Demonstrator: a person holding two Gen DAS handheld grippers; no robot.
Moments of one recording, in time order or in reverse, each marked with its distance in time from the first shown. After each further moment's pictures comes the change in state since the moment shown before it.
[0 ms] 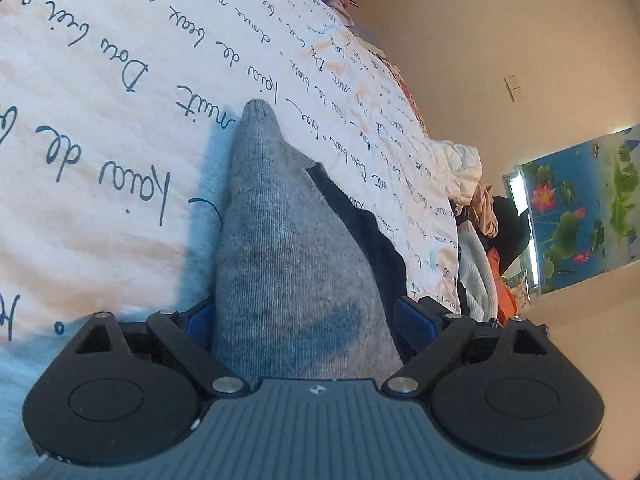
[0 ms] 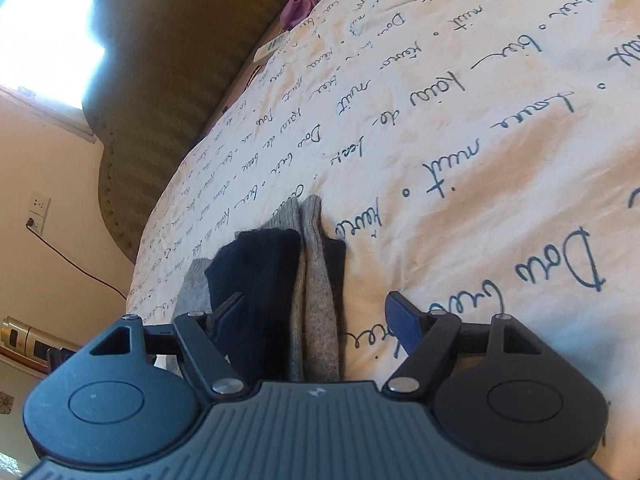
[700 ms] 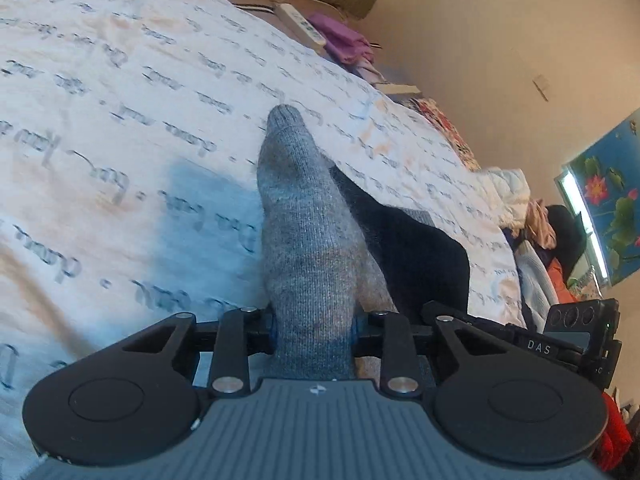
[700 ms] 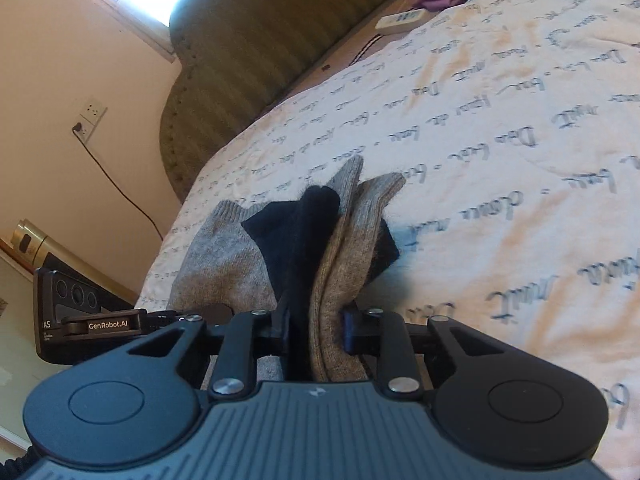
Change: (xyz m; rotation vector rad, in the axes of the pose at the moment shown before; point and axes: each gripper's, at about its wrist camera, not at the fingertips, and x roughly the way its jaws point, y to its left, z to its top) left arm -0.095 0.009 0.054 0.142 -0.129 0.257; right arm 0.085 0.126 -0.008 -0.276 0.075 0.106
